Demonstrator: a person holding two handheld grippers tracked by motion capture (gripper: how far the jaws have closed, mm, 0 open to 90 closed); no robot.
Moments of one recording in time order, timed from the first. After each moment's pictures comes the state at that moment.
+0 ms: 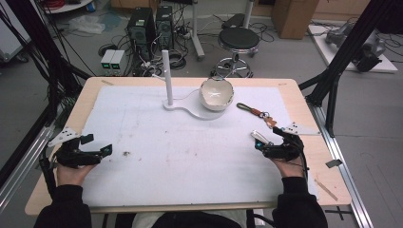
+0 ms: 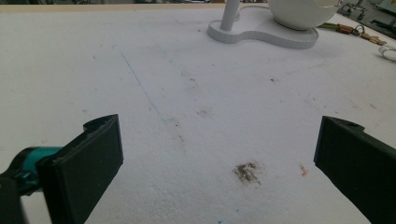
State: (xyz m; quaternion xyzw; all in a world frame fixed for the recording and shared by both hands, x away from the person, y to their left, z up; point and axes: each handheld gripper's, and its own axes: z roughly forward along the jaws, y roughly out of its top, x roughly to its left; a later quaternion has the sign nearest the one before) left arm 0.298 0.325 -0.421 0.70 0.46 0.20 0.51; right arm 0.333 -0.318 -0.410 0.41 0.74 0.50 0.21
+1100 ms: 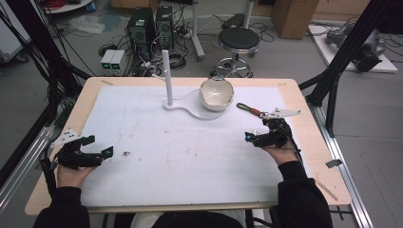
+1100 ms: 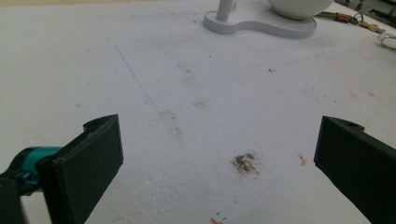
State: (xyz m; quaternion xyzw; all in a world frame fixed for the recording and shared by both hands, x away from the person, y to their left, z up) left arm 0.296 0.324 -0.424 0.71 0.46 0.20 0.50; right arm 0.373 -0.286 -0.388 0.39 0.80 0.42 0.18
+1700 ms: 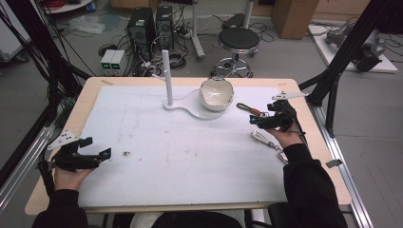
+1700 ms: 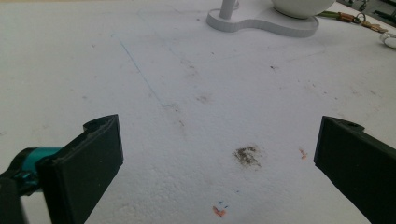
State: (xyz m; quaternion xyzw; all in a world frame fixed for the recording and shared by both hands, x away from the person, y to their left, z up) left arm 0.292 0.328 -0.425 0.71 0.46 0.20 0.50; right arm 0.409 -0.298 -0.355 0.41 0.79 0.42 0.18
